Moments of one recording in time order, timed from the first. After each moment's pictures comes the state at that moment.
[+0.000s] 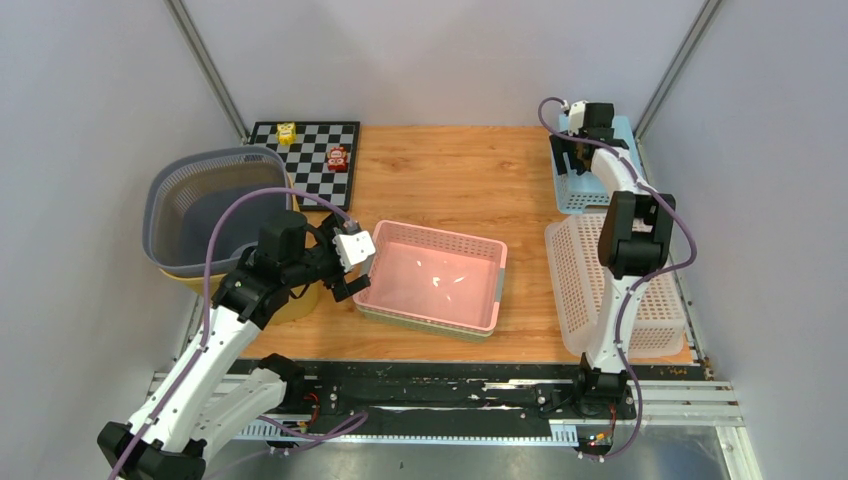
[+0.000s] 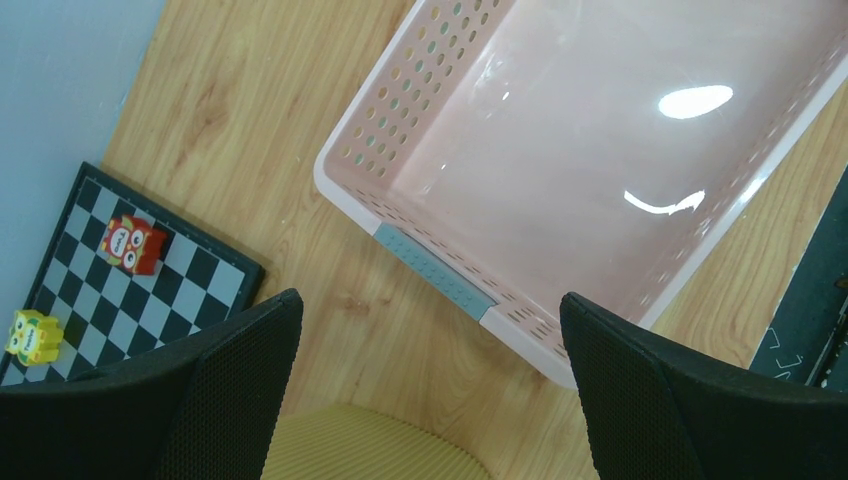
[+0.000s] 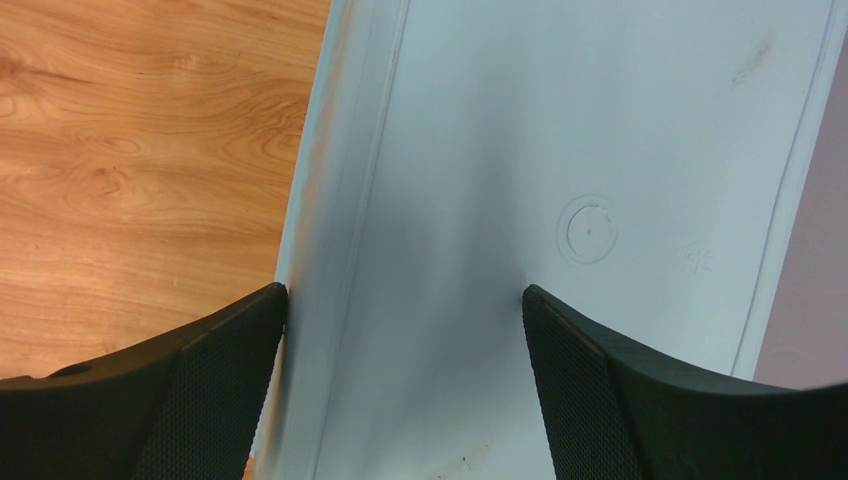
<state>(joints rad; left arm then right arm) -0.41 0.80 0.84 -0.60 0.42 0.69 -0.07 2.19 1.83 -0.37 0.02 -0.35</state>
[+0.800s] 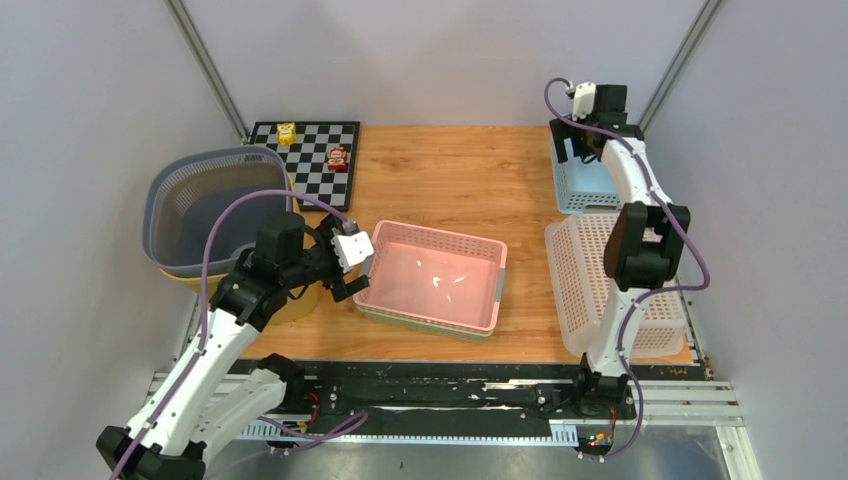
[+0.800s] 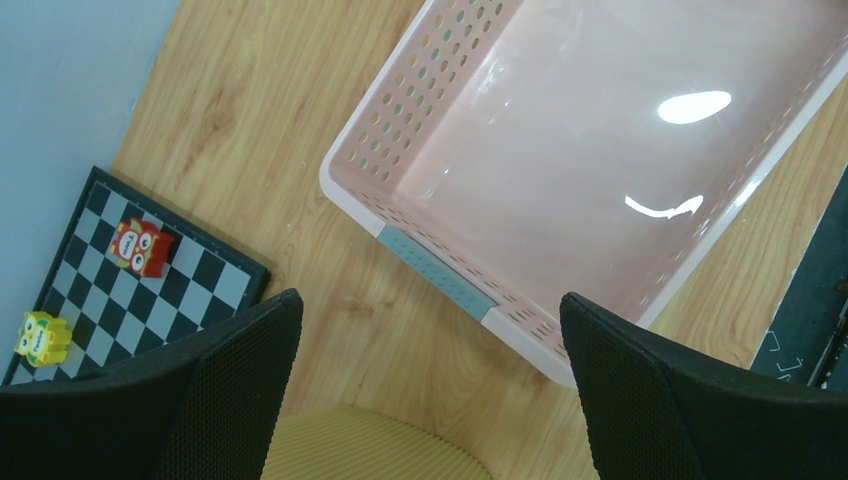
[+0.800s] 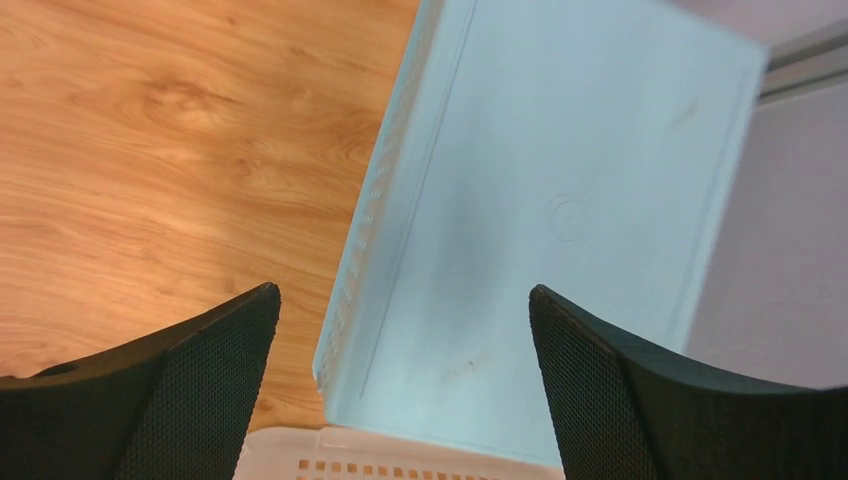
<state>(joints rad) -0.41 0.78 0.84 -0.60 0.43 0.69 -0.06 2.08 1.87 -0.51 -0.09 -0.34</state>
